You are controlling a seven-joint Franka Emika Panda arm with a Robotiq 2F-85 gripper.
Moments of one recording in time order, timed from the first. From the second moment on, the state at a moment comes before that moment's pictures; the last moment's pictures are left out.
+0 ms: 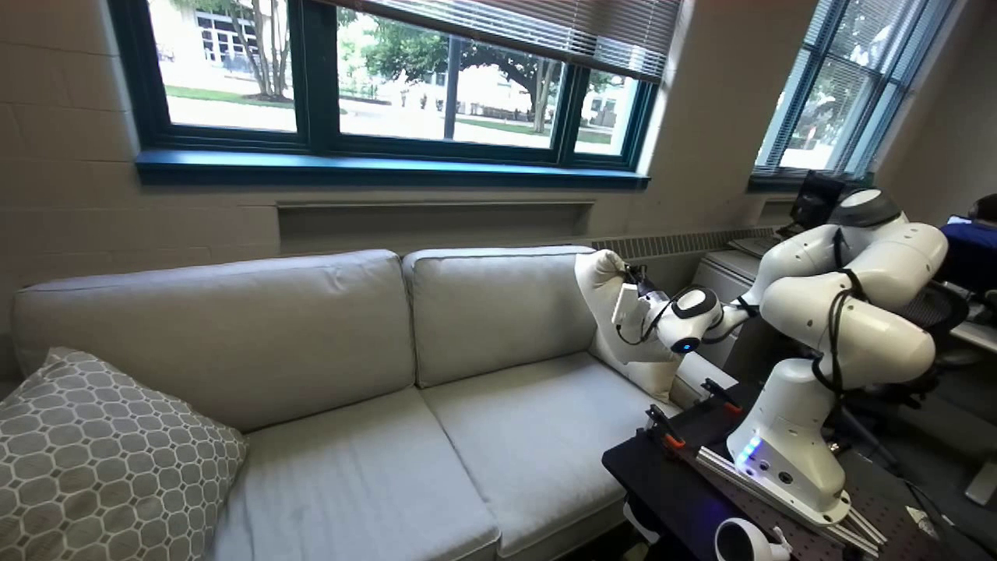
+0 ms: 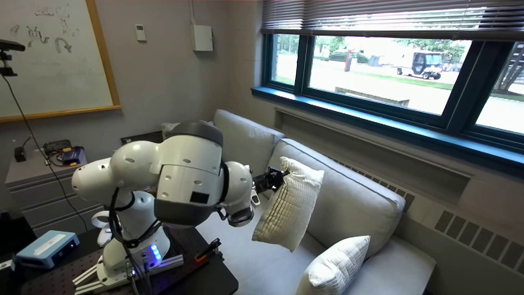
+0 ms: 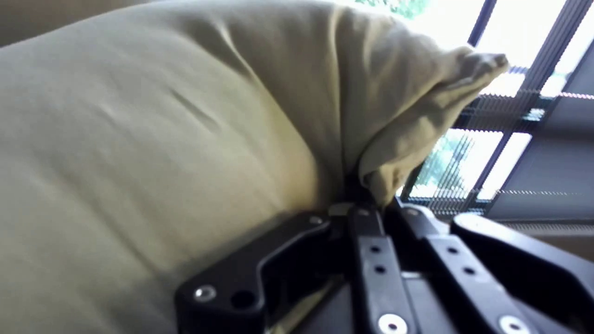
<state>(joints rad) -1.56 1.05 1.01 -2.61 2.61 1.67 -2.47</state>
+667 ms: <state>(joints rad) -1.55 1.36 0.80 -2.09 2.60 2.42 -2.61</state>
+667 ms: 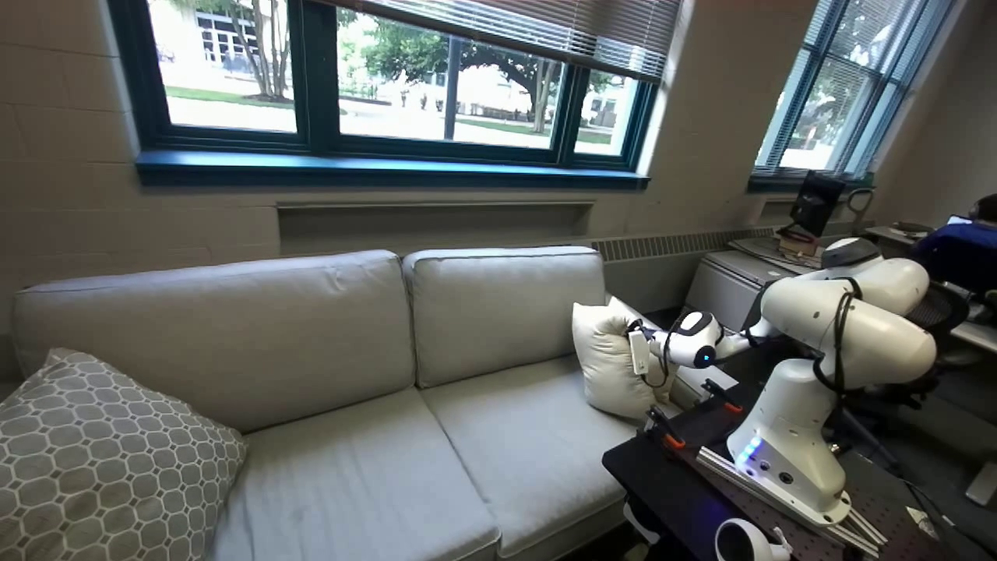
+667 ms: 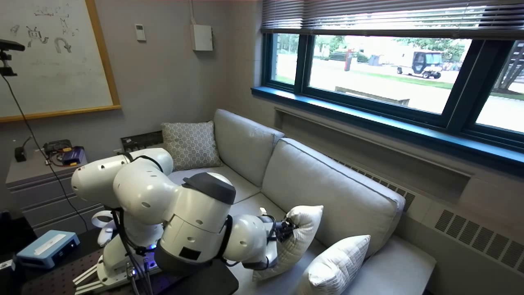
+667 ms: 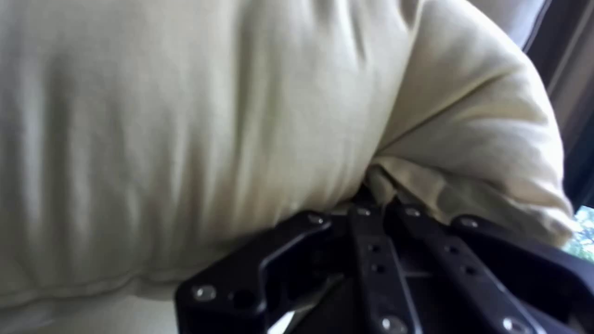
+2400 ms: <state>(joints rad) -0.42 1.37 0.47 -0.95 2.57 3.30 -1.87</state>
